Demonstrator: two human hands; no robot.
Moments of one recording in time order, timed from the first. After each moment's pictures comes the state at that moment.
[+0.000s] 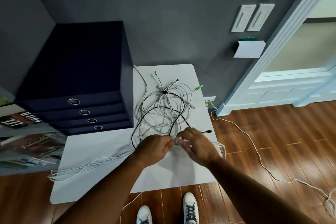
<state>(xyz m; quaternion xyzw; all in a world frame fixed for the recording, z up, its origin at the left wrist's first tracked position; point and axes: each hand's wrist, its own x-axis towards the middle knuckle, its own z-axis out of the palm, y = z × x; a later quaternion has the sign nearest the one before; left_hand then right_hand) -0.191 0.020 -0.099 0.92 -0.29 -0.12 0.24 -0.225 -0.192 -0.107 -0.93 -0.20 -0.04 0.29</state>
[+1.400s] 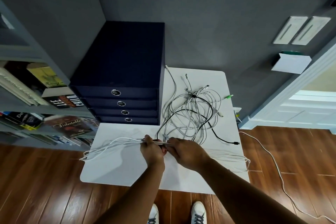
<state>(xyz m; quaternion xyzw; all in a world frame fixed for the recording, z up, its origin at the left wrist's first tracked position) -0.203 0.047 -0.132 0.50 0.42 0.07 0.76 -0.203 -0.082 -0.104 -0.93 -0.30 0.08 0.21</state>
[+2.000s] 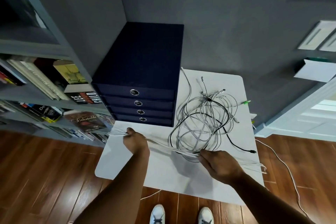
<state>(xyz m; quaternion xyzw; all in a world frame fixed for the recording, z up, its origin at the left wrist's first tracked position) -0.166 0.148 -0.143 0.53 0.51 0.19 0.64 -0.216 -0.142 -0.123 -0.93 -0.33 -0.02 0.16</state>
